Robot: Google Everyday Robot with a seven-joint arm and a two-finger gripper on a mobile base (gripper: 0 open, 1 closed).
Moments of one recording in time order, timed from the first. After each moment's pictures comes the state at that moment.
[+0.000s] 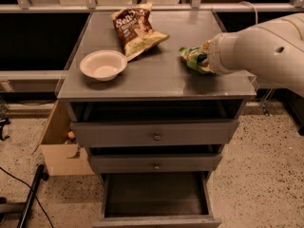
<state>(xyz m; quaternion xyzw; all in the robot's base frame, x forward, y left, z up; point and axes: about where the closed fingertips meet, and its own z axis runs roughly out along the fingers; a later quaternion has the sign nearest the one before) 0.649 -0.151 0.902 -0.67 0.58 -0.26 0.38</state>
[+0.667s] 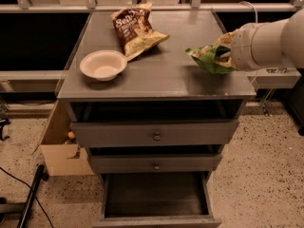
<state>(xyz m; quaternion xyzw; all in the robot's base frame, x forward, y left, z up) 0.609 -0.176 0.946 -0.68 0.55 -0.25 0.42</state>
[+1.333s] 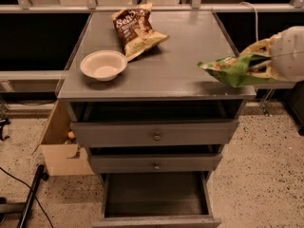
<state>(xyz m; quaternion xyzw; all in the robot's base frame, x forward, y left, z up) 0.540 -0.221 0.961 -0.72 0.53 -0.19 0.41</state>
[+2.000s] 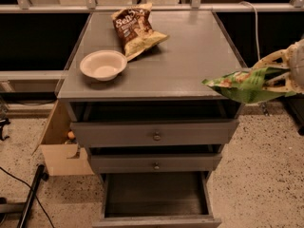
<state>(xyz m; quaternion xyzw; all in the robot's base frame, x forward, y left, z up) 0.485 -0.230 0.960 -0.75 0.52 -0.15 0.38</state>
